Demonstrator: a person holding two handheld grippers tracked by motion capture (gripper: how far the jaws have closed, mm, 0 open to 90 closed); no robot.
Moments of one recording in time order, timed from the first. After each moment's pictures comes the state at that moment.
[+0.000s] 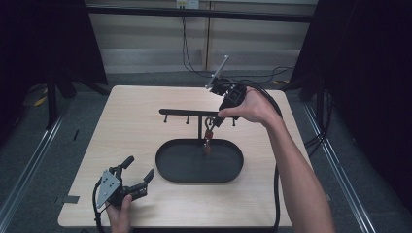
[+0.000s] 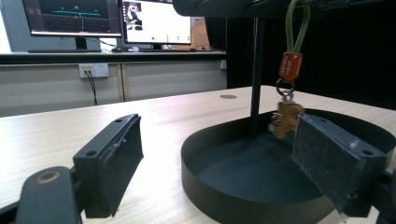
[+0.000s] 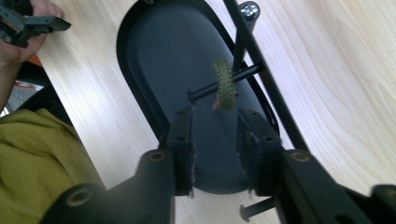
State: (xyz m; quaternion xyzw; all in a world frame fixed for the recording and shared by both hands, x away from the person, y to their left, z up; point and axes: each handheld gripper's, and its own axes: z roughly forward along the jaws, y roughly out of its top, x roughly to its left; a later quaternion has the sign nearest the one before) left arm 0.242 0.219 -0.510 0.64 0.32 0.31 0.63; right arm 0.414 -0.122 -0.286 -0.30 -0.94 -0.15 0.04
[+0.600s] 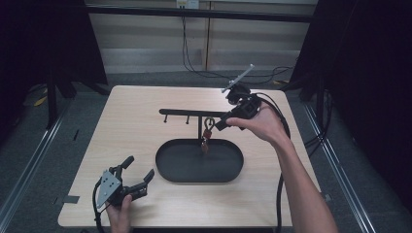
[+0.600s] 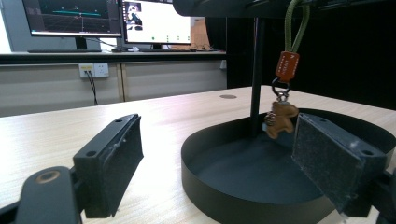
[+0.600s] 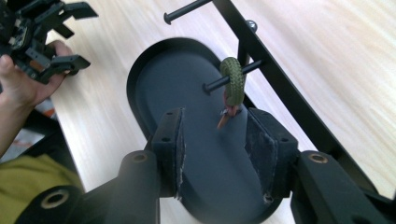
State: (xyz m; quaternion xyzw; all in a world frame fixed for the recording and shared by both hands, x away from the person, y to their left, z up) left arm 0.242 0.219 -0.510 0.64 0.32 0.31 0.63; right arm 0.374 -0.154 -0.292 -0.32 -0.90 -0.29 -0.01
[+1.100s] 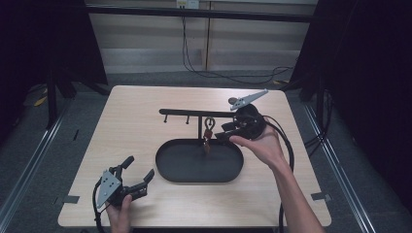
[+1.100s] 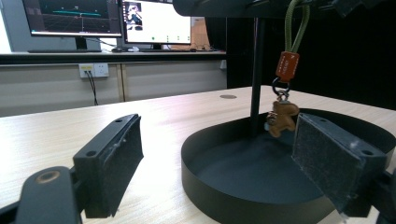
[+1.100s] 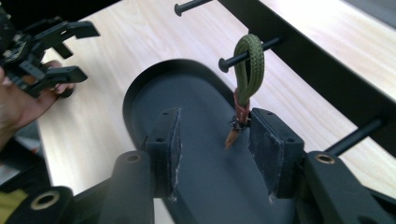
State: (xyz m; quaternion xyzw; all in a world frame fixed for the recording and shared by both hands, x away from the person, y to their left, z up) left arm 0.242 0.219 -0.510 0.64 0.32 0.31 0.63; right arm 0.336 -0.167 -0.331 -0.32 -0.86 -0.38 -0.07
